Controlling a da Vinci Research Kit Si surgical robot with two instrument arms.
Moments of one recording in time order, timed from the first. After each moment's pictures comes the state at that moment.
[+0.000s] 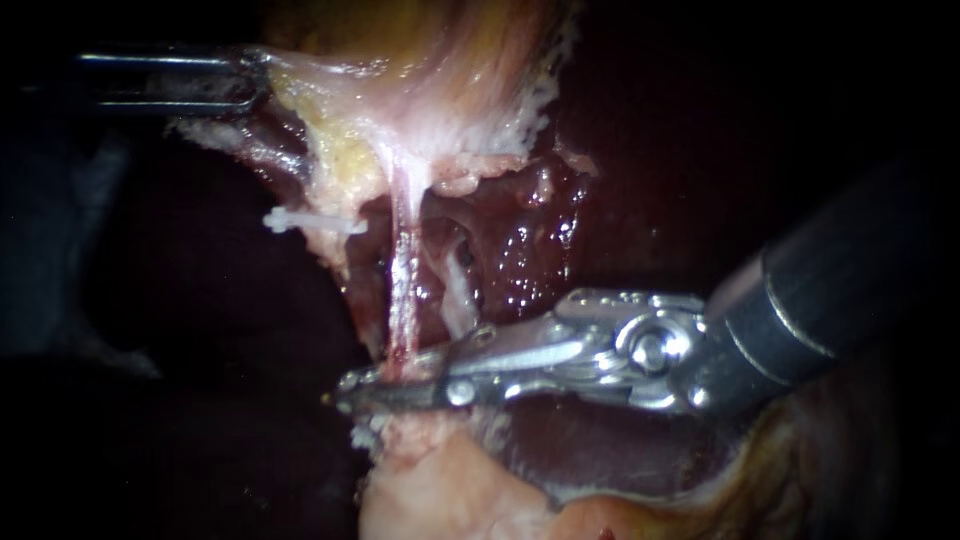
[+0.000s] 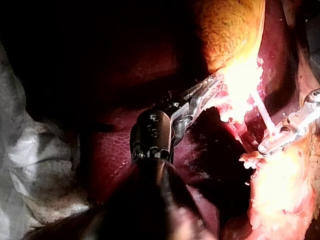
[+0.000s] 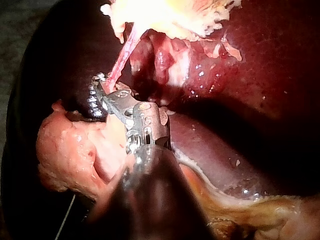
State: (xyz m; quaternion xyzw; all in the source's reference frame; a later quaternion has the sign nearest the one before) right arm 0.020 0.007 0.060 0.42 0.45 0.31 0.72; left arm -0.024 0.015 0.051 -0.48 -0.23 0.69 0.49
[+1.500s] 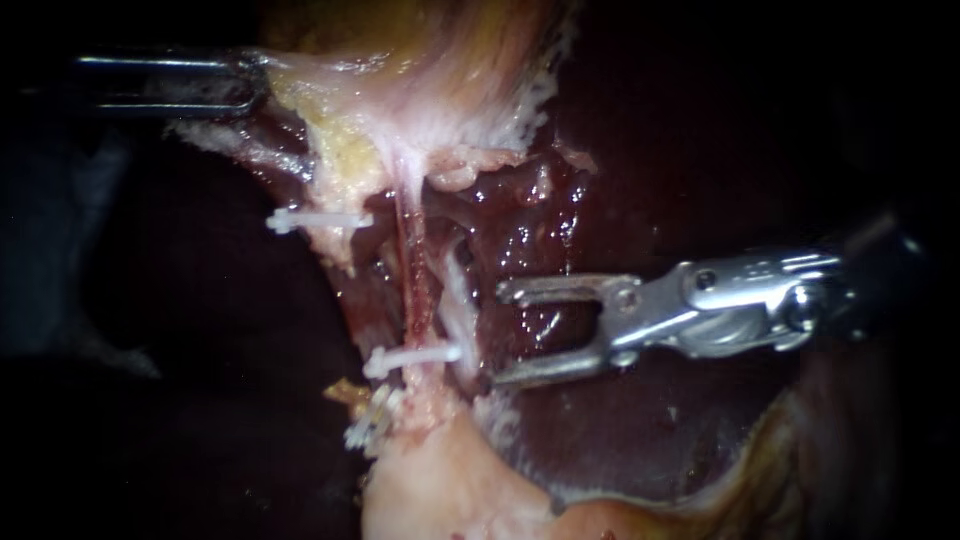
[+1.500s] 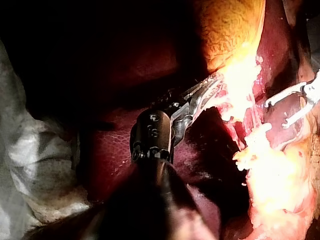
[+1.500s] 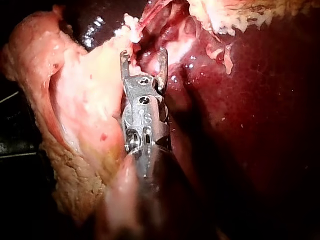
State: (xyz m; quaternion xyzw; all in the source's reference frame) right arm 0.008 0.009 0.062 0.21 0.53 0.14 0.81; left arm -0.024 0.015 0.051 -0.48 -0.23 0.69 0.49
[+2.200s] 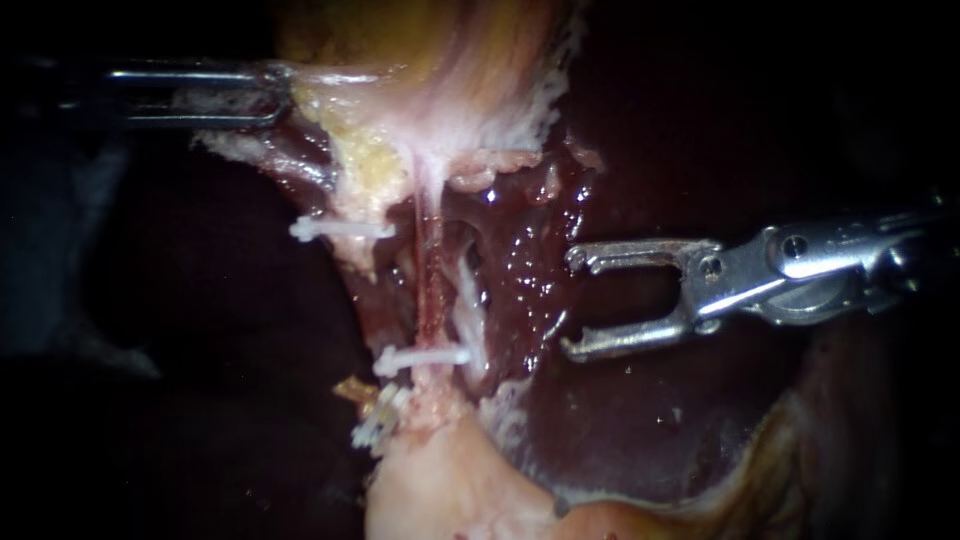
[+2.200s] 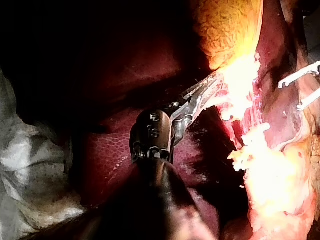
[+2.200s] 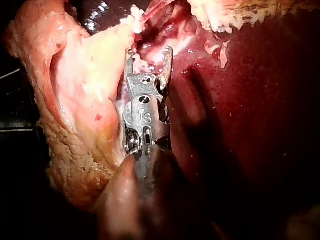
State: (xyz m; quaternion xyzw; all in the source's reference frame) right arm 0.004 0.011 0.060 0.19 0.53 0.13 0.82; left arm -0.027 0.014 0.054 -0.47 -0.23 0.70 0.49
